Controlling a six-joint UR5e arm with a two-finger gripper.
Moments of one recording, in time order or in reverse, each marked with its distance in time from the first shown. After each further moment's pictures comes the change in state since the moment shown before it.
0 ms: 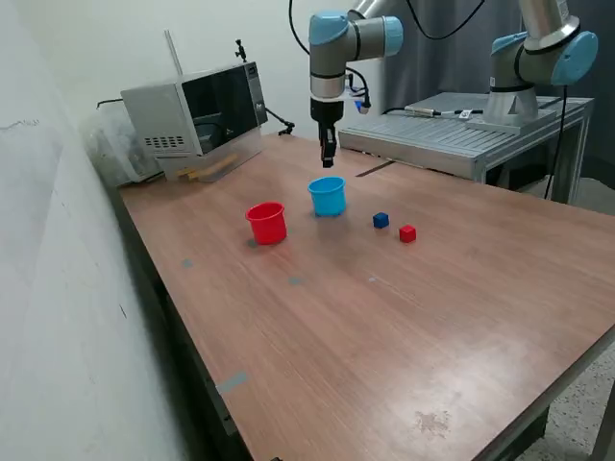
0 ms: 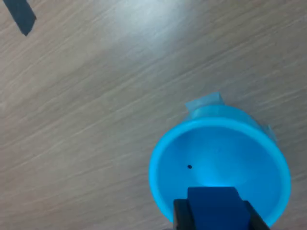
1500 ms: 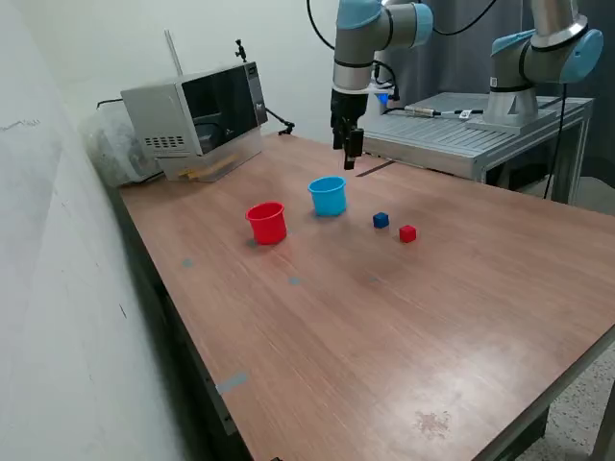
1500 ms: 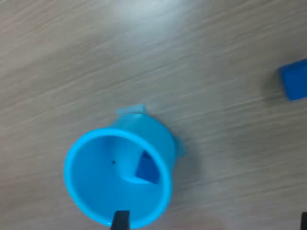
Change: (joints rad) arm 0.149 -0.037 0.006 0.001 -0.009 0.004
